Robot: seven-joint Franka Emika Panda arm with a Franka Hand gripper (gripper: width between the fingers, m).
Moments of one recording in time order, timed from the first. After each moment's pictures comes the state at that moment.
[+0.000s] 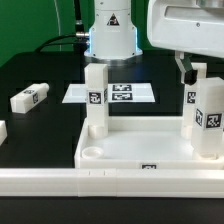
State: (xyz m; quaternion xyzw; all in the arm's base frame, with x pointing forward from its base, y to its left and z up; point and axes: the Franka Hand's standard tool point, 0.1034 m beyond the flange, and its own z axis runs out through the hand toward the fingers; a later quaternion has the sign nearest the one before) arm 0.650 0.105 0.126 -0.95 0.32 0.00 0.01
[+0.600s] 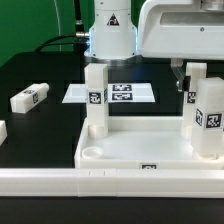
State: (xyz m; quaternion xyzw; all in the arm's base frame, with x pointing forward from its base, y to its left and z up) arm 0.650 0.103 0.124 -0.99 0.11 -0.01 0.01
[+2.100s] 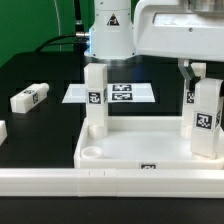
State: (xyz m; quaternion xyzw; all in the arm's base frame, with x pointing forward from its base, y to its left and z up) arm 0.651 0.094 0.122 -0.94 0.35 0.00 0.03
